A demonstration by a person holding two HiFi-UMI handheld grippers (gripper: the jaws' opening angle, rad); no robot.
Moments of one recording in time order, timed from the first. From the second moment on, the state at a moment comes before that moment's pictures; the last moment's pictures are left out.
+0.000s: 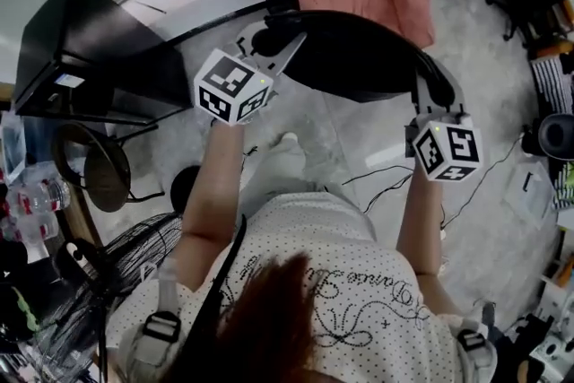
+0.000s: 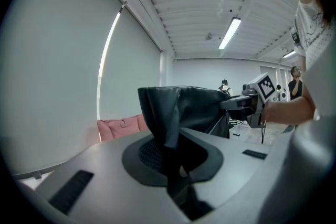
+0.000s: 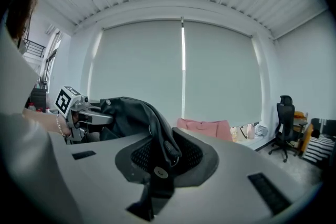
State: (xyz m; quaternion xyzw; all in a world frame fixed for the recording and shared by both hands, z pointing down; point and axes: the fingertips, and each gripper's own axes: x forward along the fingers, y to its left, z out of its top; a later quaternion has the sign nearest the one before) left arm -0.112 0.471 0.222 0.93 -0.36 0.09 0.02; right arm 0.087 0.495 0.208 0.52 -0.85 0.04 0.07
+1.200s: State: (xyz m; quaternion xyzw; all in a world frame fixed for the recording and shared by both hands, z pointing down) left arm -0.101 0.246 0.209 0.89 -0.45 0.10 0.02; right arm 0.099 0.233 0.202 0.43 -0.90 0.04 0.06
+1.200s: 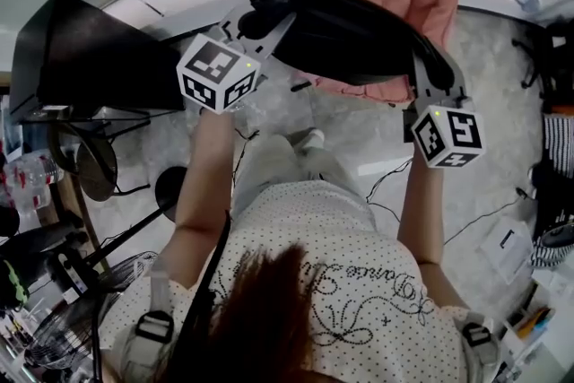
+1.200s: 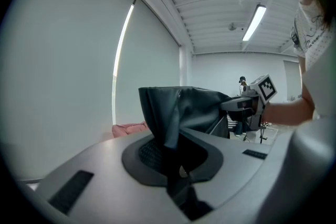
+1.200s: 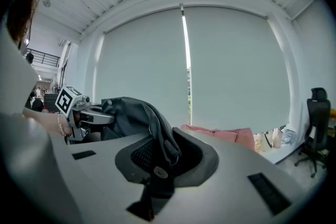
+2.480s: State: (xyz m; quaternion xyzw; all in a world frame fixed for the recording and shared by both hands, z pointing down) left arm -0.128 -0.110 0.263 0.94 -0.31 0.11 0.06; right arm 0.066 -0.063 0.250 0.57 -0.81 0.10 0.09
